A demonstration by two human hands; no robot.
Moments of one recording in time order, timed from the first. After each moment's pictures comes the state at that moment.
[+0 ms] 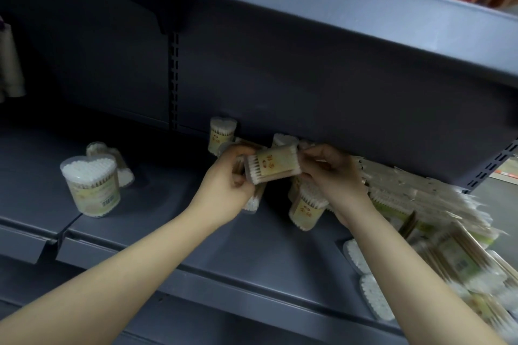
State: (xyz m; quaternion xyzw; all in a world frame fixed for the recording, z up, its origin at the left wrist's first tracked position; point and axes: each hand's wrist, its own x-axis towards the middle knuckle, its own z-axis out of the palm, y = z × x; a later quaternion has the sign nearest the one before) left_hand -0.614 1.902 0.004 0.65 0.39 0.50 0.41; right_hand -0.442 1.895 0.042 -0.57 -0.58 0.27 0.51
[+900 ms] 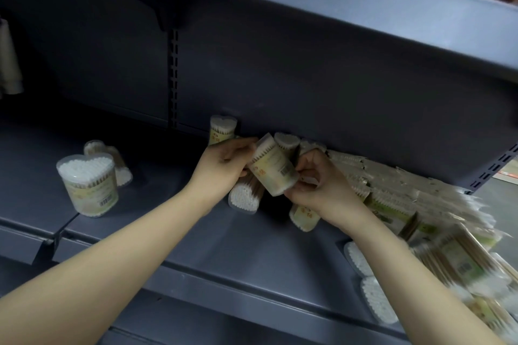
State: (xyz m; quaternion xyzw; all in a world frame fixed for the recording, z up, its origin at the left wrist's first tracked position) left_hand -0.614 1.923 0.019 0.55 0.40 0.54 0.50; right_hand -0.439 1.890 0.032 -0.56 -0.67 0.28 0.40
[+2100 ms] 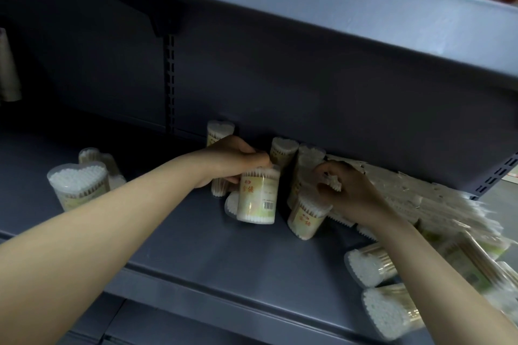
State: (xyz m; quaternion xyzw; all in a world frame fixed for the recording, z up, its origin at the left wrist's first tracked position) left_hand -0.611 1.950 0.054 0.69 0.49 0.24 0.47; right_hand -0.382 1.911 0.030 -0.63 -0.73 0.10 0.25
